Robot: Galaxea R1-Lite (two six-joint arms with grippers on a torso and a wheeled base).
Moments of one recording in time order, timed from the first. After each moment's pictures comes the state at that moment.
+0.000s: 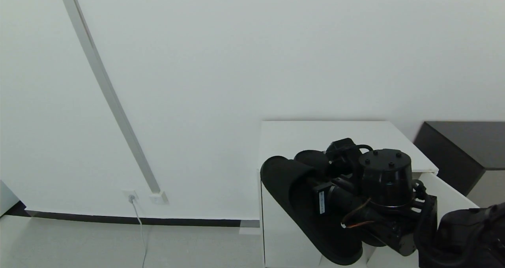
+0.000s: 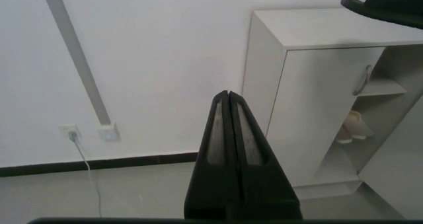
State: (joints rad) left arm 0.00 0.00 0.00 0.00 -0.08 0.00; right arm 0.78 1.80 -0.69 -0.81 -0.31 0.16
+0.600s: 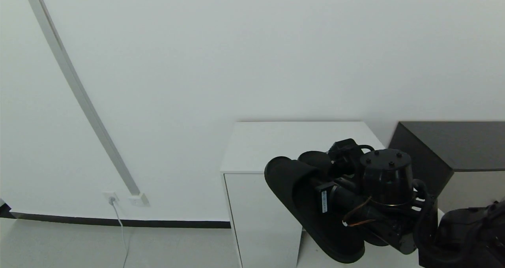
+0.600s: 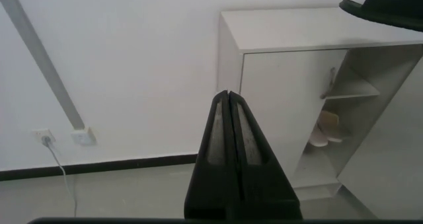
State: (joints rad) left arm 0.00 0.00 0.00 0.00 -0.08 0.00; right arm 0.77 1.81 -0.69 -0.81 -0.31 0.16
